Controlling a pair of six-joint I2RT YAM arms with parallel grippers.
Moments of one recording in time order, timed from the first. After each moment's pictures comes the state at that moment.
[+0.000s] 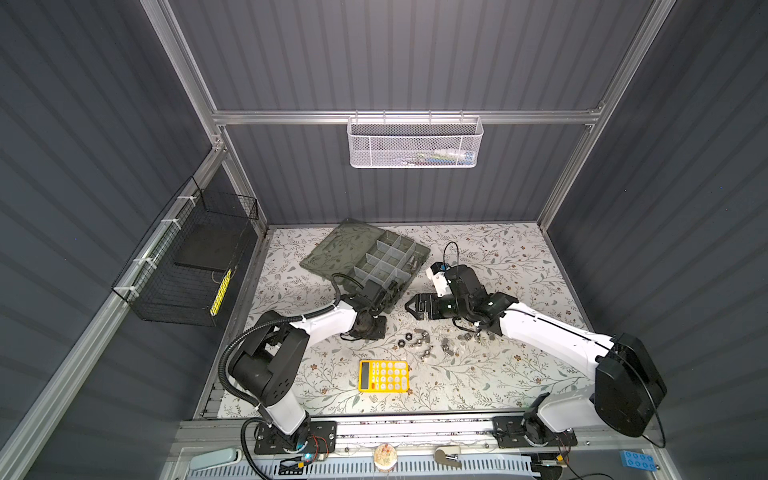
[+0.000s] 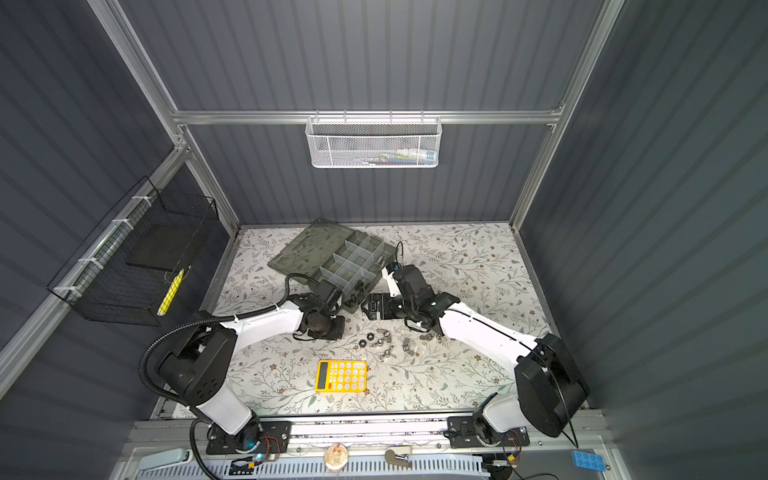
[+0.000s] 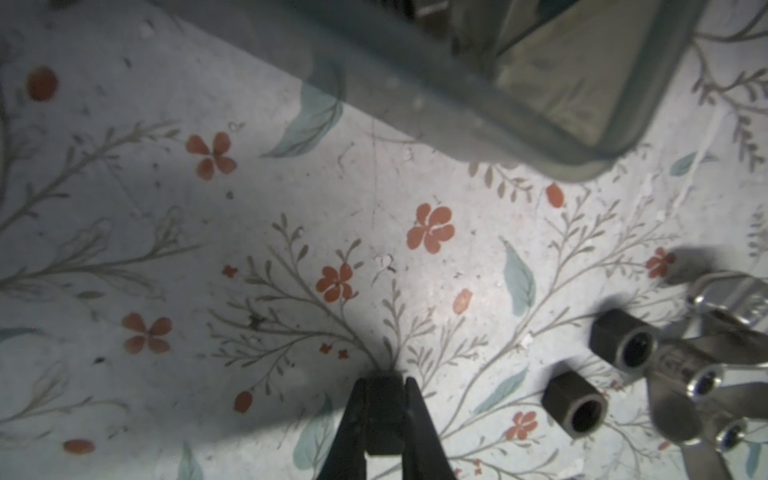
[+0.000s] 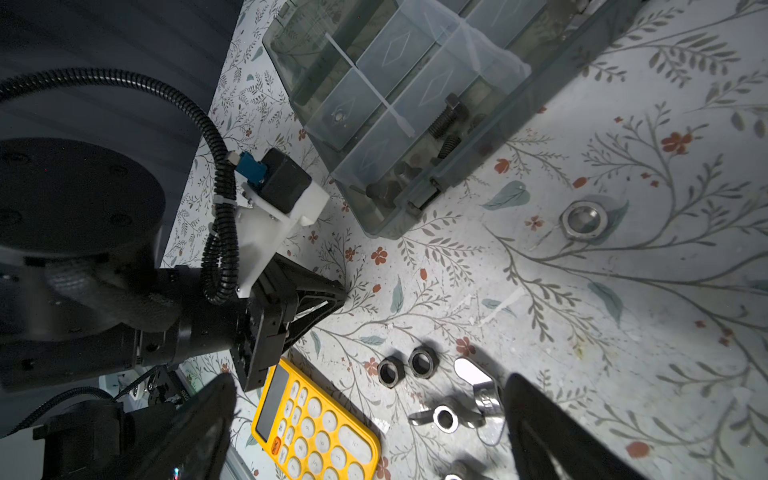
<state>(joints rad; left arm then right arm) -0.64 1.67 0.96 -0.53 0.10 -0.44 0.67 1.42 0.95 -0.25 -0.25 0.54</state>
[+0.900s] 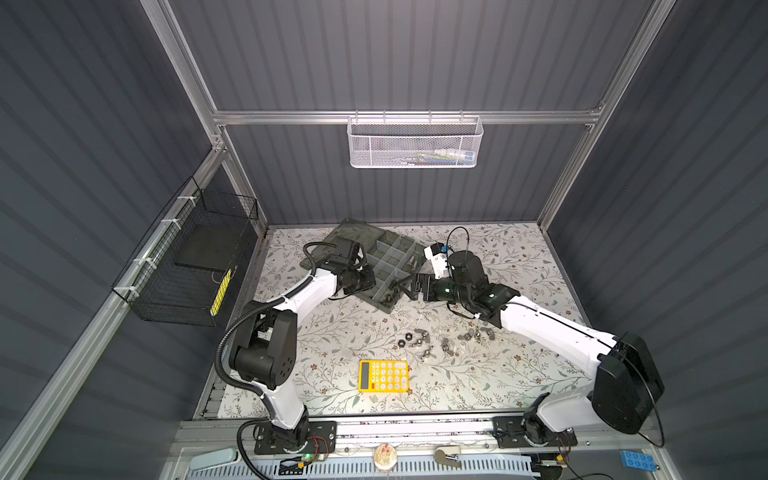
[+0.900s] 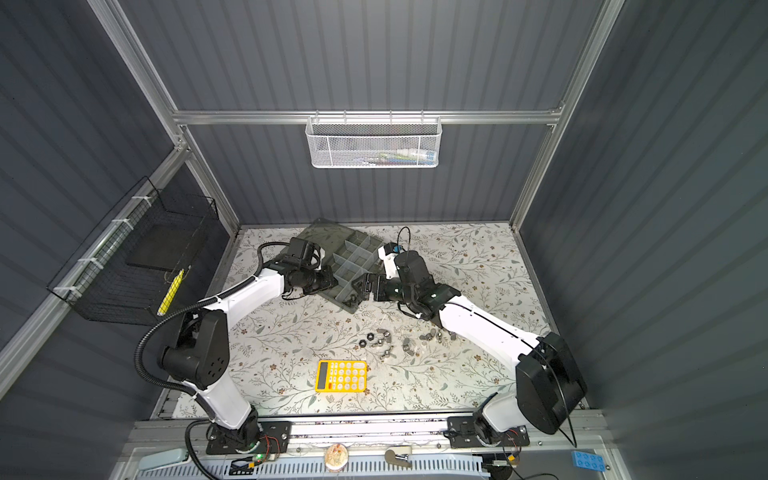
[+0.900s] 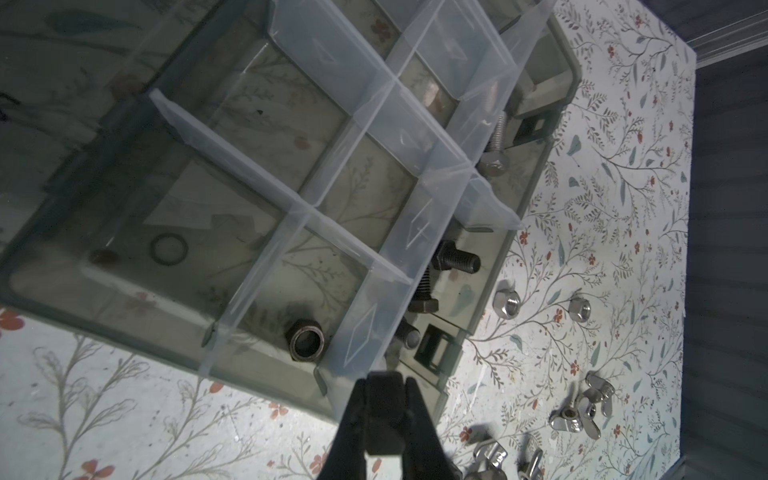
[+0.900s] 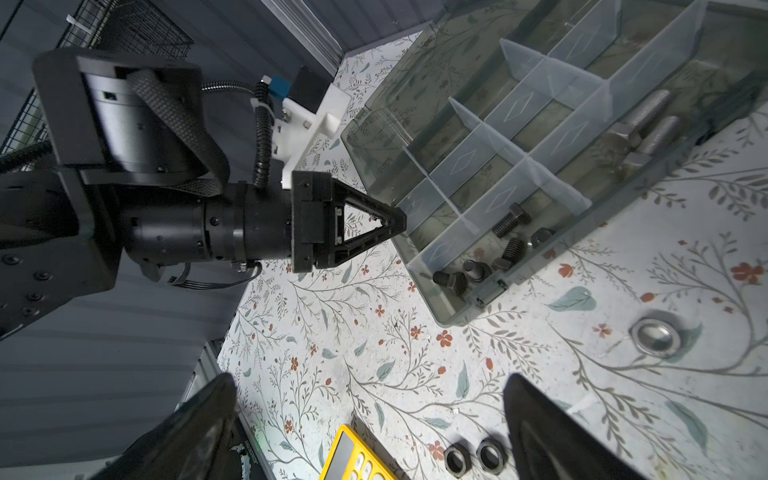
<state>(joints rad) -0.38 1.77 1.26 -0.46 0.28 -0.52 0.66 1.45 1.04 -0.10 -0.31 0.62</state>
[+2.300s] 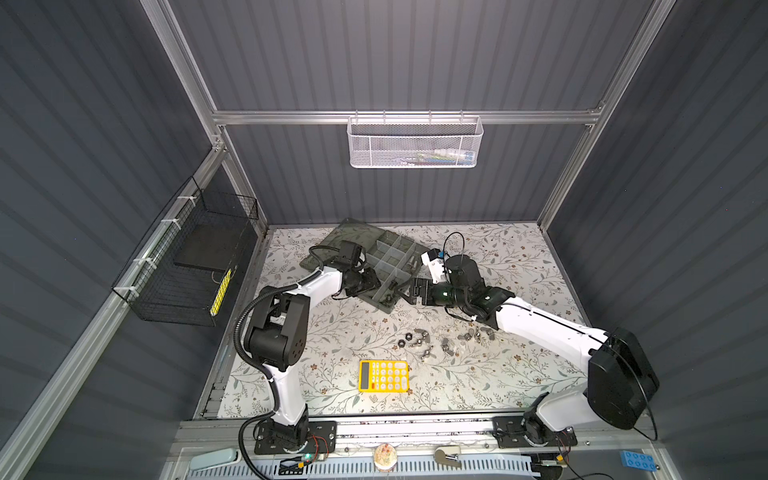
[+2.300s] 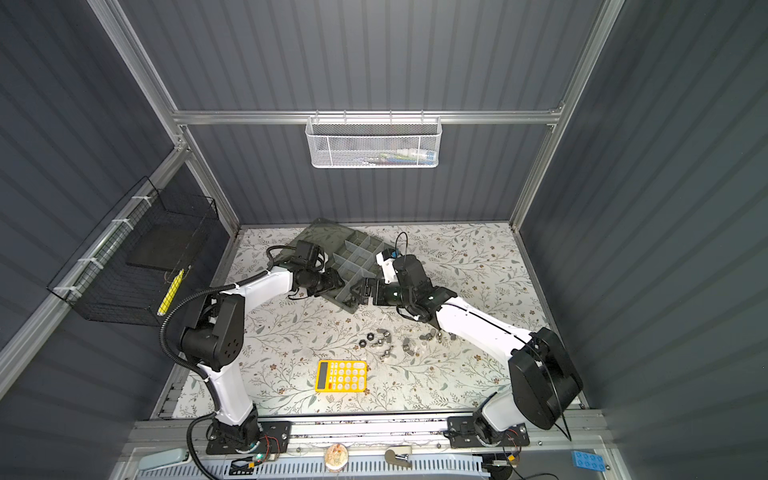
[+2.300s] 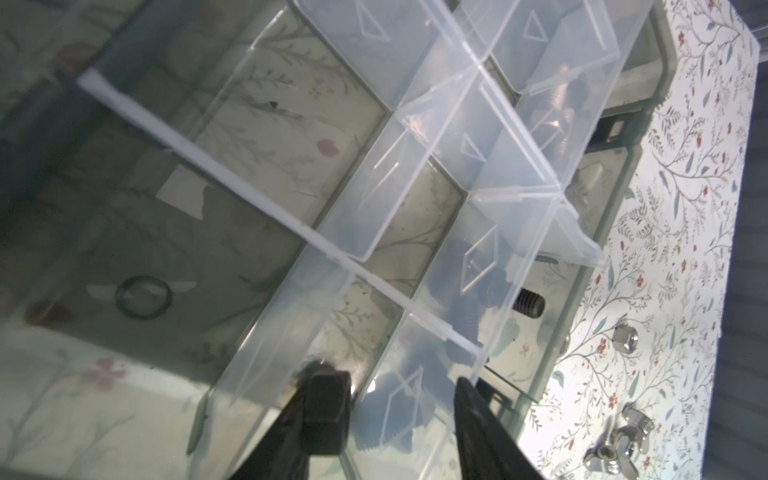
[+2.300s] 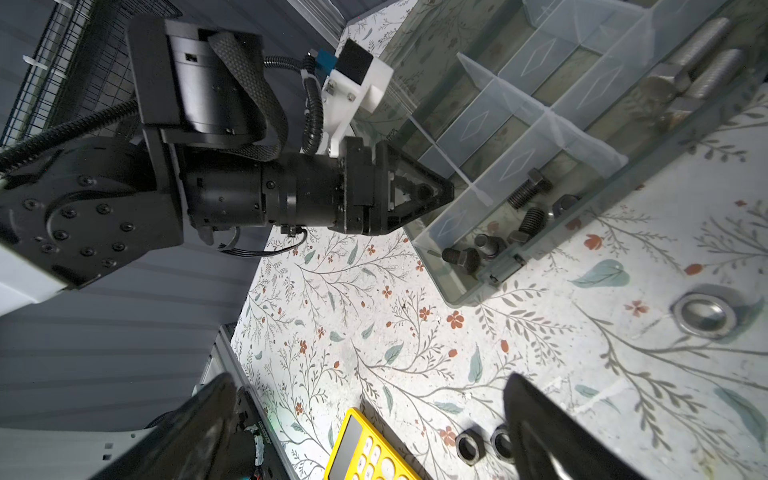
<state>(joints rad) -0.35 1.88 1.29 -0.43 0.30 -0.52 0.66 1.47 1.00 -0.07 -0.36 0.65</state>
